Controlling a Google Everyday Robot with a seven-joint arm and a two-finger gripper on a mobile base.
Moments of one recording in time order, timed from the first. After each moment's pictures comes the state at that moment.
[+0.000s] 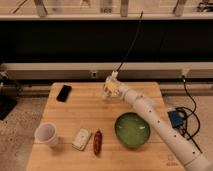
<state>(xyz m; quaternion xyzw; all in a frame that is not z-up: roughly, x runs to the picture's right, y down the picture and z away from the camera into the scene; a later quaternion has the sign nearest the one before) 0.050 -0.030 0.861 0.43 -0.06 -0.62 0.66</state>
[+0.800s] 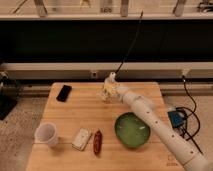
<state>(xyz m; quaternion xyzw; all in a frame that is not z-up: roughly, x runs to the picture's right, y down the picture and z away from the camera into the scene) 0.039 -0.021 0.869 0.43 -0.05 -0.64 0.63</state>
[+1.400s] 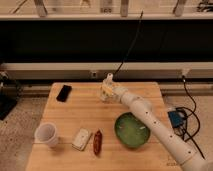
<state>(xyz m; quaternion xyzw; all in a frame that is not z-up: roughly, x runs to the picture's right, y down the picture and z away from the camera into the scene) 0.029 -0.018 0.870 0.44 -0.05 -0.66 0.61</state>
